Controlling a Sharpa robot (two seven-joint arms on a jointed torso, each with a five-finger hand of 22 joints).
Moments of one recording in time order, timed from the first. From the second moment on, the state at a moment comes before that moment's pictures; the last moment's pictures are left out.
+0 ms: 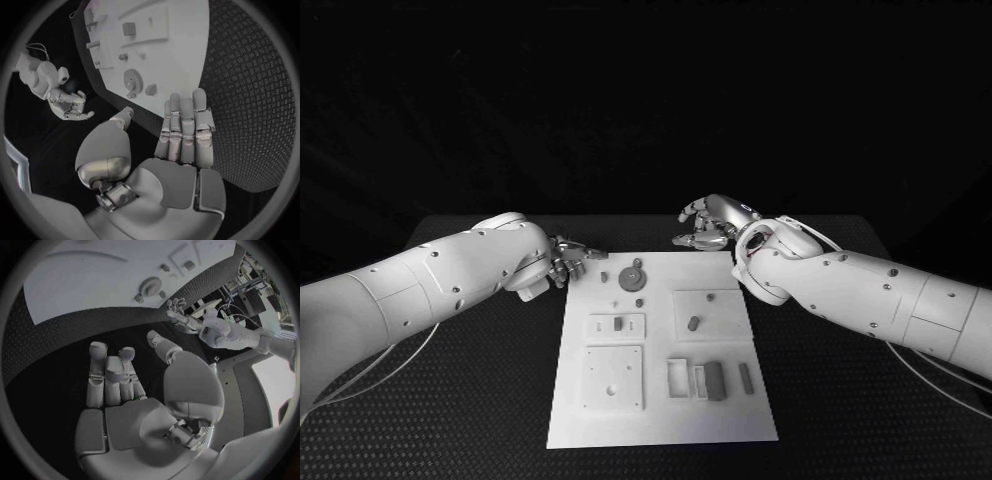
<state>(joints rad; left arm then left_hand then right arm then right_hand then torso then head) 1.35 -0.45 -0.17 0.94 -0.89 0.00 -0.46 0.77 -0.21 0.33 0.18 0.05 0.97 0.12 0.30 0.63 1.21 0.02 0.37 0.50 1.04 -0.07 1.08 0.59 0.02 1.20 -0.17 0.19 1.24 1.16 -0.67 0.08 1.28 -1.37 -0.44 -0.20 1.02 -0.23 0.60 -0.12 0.05 0.78 0.16 0.18 0.56 1.08 0.05 0.94 1.05 1.21 -0.06 1.42 0.86 0.22 1.16 -0.02 0.85 1.31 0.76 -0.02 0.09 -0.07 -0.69</state>
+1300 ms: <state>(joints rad) 1.33 -0.35 -0.17 0.82 -0.91 0.09 -0.43 1.14 0.01 -0.07 0.29 0.27 1.01 0.10 0.32 0.57 1.24 0.01 0.37 0.53 1.05 -0.09 1.11 0.57 0.02 1.23 -0.19 0.17 1.29 1.16 -0.66 0.08 1.29 -1.37 -0.44 -0.20 1.02 -0.23 0.60 -0.11 0.05 0.78 0.16 0.18 0.56 1.08 0.05 0.94 1.05 1.21 -0.06 1.42 0.86 0.22 1.16 -0.02 0.85 1.31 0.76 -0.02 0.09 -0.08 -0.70</state>
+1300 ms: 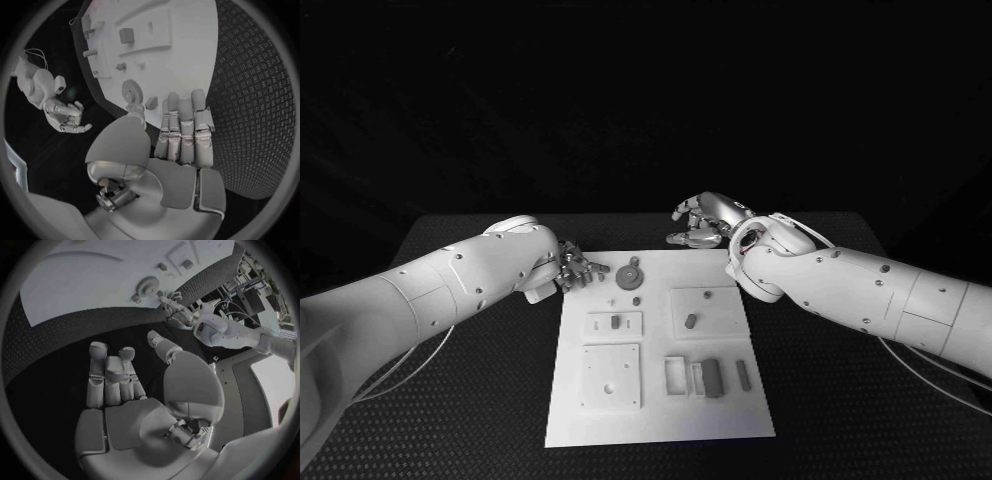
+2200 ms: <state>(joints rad) 1.32 -0.33 -0.17 0.78 -0.89 0.09 -0.41 1.20 0.02 -0.08 0.29 0.37 1.03 0.09 0.33 0.56 1.26 0.00 0.37 0.53 1.07 -0.09 1.13 0.57 0.02 1.25 -0.19 0.17 1.31 1.16 -0.66 0.08 1.28 -1.37 -0.43 -0.20 1.02 -0.23 0.60 -0.11 0.05 0.78 0.16 0.18 0.56 1.08 0.05 0.94 1.05 1.21 -0.06 1.42 0.86 0.22 1.16 -0.02 0.85 1.31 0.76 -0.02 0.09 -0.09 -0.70</state>
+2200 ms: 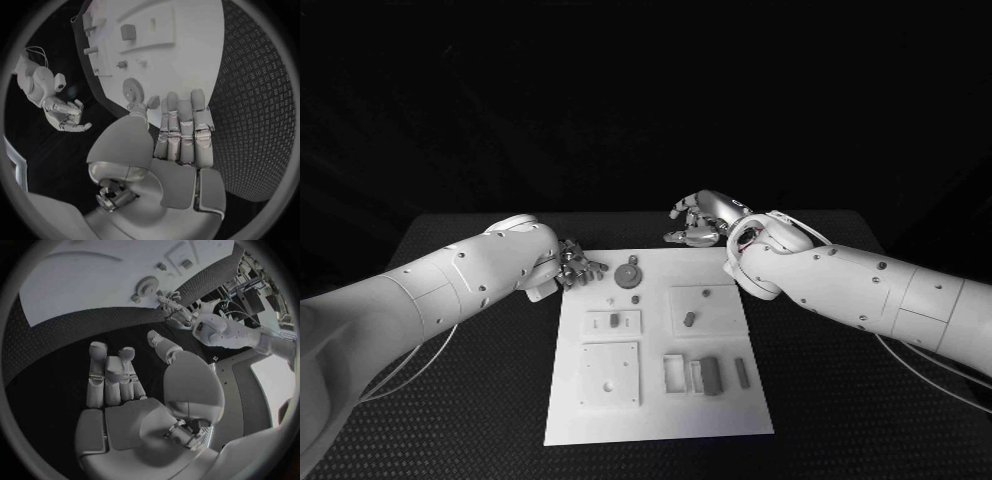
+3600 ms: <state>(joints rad) 1.32 -0.34 -0.17 0.78 -0.85 0.09 -0.40 1.42 -0.04 0.14 0.23 0.31 1.06 0.07 0.35 0.54 1.30 0.00 0.37 0.55 1.09 -0.11 1.17 0.59 0.02 1.28 -0.20 0.15 1.31 1.16 -0.66 0.08 1.28 -1.37 -0.43 -0.20 1.02 -0.23 0.60 -0.11 0.05 0.78 0.16 0.18 0.57 1.08 0.05 0.95 1.05 1.21 -0.06 1.42 0.86 0.22 1.16 -0.02 0.85 1.31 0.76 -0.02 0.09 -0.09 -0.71</state>
